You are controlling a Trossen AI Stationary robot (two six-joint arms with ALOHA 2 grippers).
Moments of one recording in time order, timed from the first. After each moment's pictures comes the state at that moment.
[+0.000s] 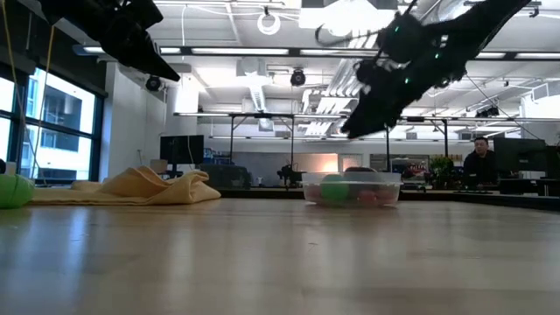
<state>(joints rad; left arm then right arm) 0.74 0.76 0.69 -0.47 0.22 0.41 -0.45 1.32 0.67 0.03 -0.08 -0.02</state>
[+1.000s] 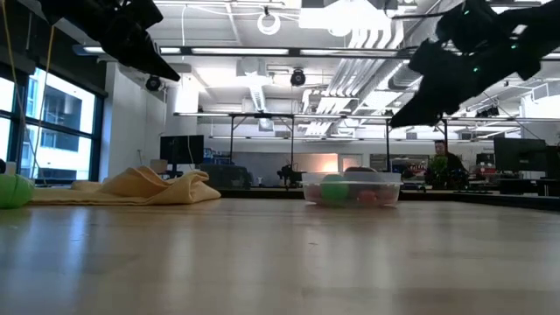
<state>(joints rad) 0.74 0.76 0.69 -0.47 0.22 0.41 -0.38 0.87 0.38 -0.03 -0.18 -0.01</state>
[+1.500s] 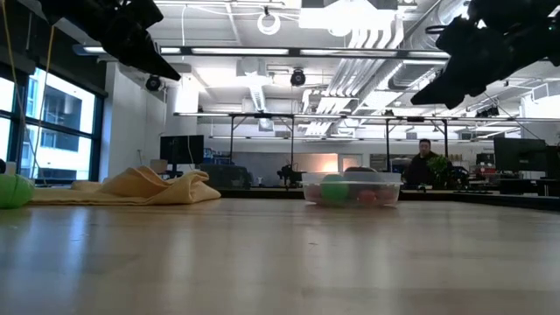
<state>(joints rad) 0.74 0.76 0.69 -0.47 0.22 0.41 -0.38 0.55 0.37 -0.24 -0.18 -0.04</state>
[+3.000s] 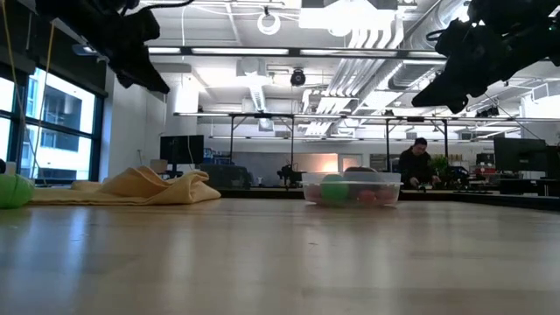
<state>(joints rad) 0.74 0.76 0.69 -0.58 0.17 0.15 -0.38 0.54 0.37 -0.26 -0.17 0.08</state>
